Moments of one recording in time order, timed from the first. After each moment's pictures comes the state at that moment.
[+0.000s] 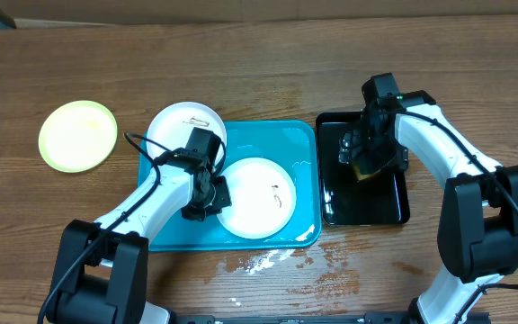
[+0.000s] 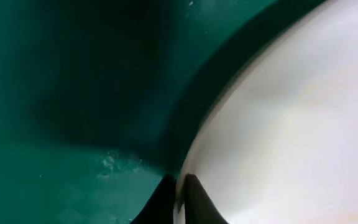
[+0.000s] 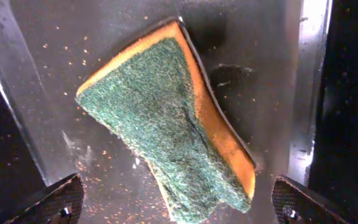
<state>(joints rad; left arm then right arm) -0.29 1.66 0.90 -0.76 0.10 -0.56 0.19 1.91 1.33 -0.95 -0.04 0.30</state>
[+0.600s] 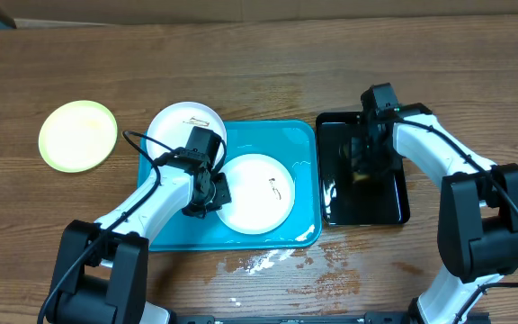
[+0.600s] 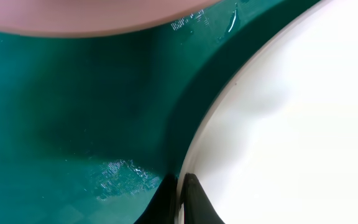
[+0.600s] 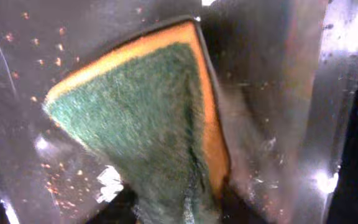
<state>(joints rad) -0.29 1.66 0.89 -0.69 0.07 -0.55 0.19 1.91 1.22 -0.80 -0.03 0.26</state>
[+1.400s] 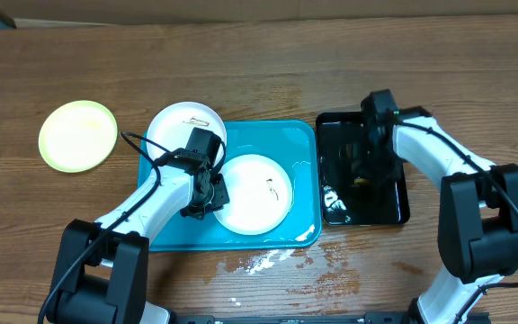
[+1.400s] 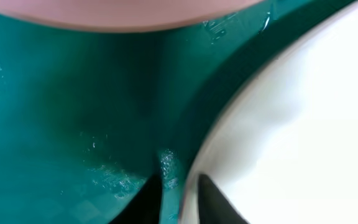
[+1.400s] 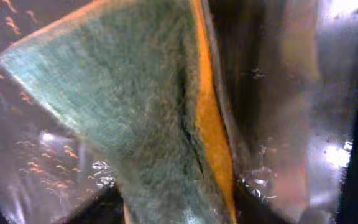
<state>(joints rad) -0.29 1.66 0.89 -0.70 0.03 -0.58 0.19 1.91 1.19 -0.85 -0.05 0.35</state>
